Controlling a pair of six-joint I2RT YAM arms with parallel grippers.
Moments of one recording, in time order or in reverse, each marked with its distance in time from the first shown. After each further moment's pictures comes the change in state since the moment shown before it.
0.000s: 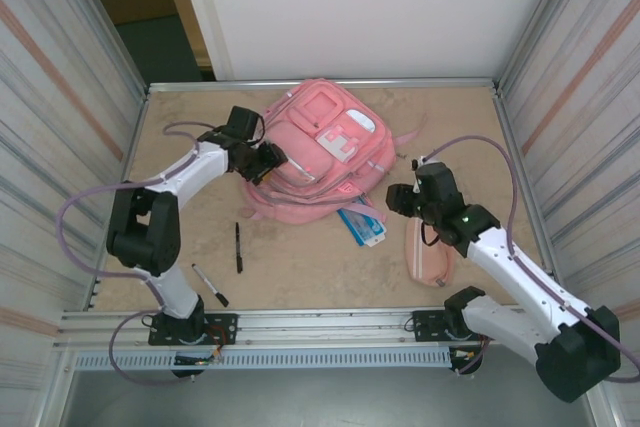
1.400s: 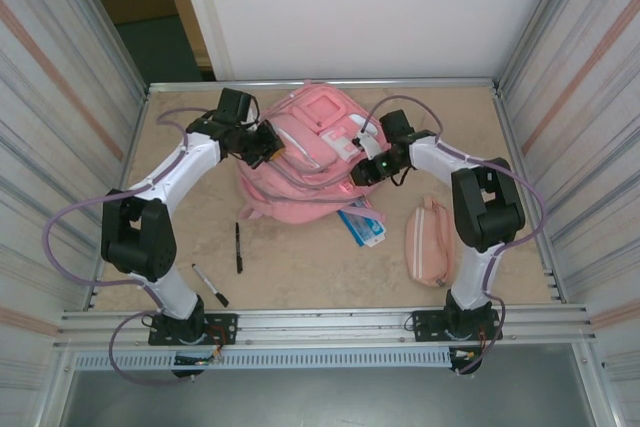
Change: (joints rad) left arm 0.013 -0.063 0.120 -0.044 0.146 -0.026; right arm -0.155 0.936 0.581 -0.072 -0.667 -0.635
